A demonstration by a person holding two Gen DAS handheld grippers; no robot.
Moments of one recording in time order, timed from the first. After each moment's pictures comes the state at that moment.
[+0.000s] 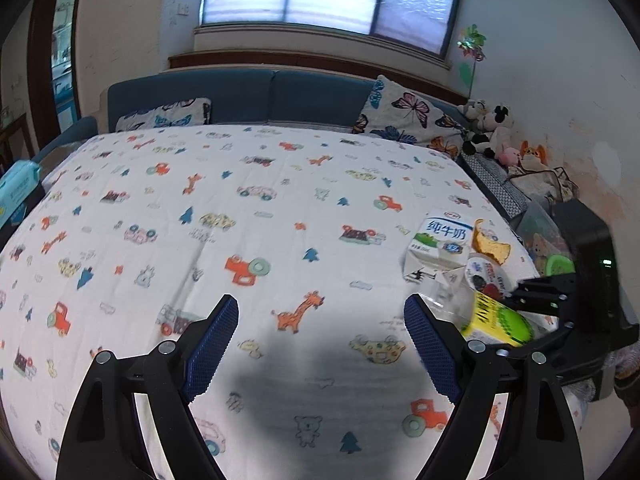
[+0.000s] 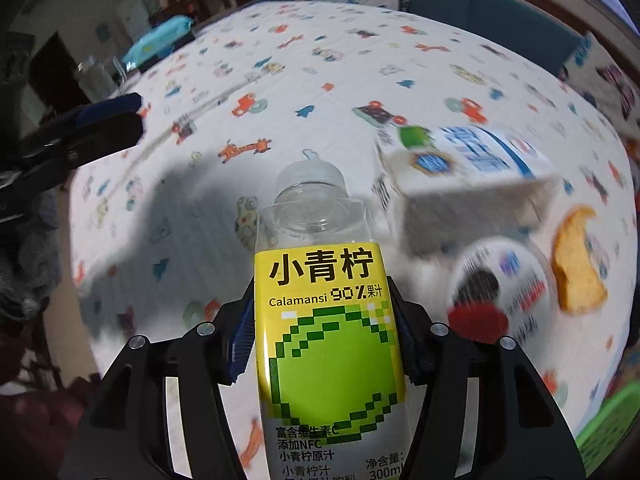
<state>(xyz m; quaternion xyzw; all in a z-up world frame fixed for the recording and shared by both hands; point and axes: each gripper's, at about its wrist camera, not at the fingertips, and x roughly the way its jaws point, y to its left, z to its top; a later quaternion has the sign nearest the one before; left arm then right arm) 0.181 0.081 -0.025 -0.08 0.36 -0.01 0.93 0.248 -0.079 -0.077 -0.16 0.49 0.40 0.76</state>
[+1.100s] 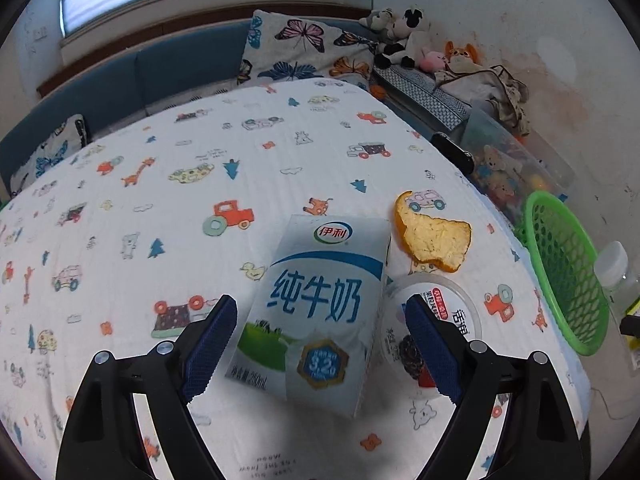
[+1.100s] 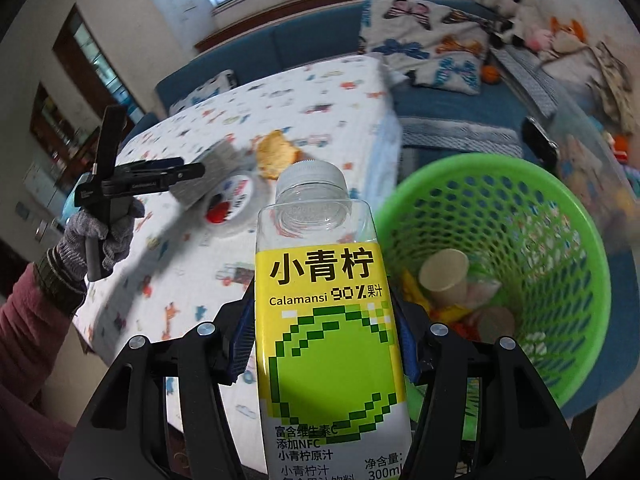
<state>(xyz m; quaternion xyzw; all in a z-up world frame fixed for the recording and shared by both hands) 0.343 -0.054 -0.059 0.03 0.46 -0.17 0.87 0.186 -0.338 -0.023 0.06 0.47 0.18 0.86</state>
